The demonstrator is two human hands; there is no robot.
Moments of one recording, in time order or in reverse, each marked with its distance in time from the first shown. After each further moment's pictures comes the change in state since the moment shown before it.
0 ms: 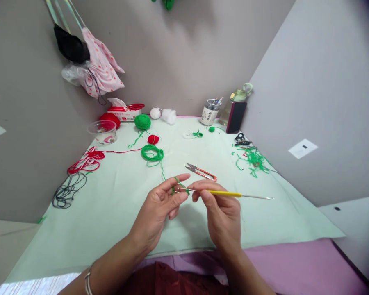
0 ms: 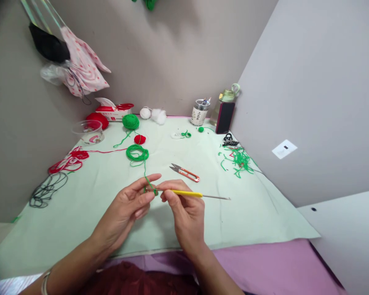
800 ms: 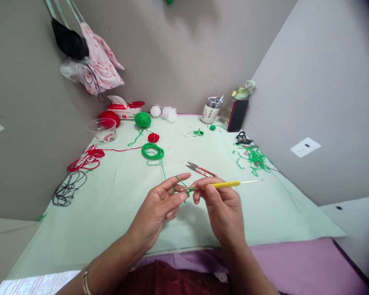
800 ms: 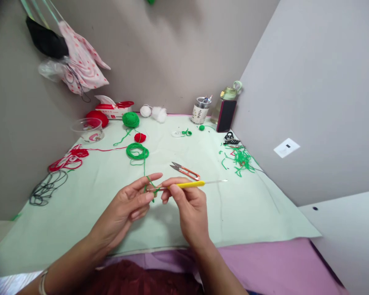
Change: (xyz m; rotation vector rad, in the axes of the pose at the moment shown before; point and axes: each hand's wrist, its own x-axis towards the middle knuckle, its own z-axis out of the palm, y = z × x) left_hand 0.000 0.002 -0.001 -0.016 -0.021 -0.045; right_hand 0.004 0.010 -0.006 0.197 -0.071 0.112
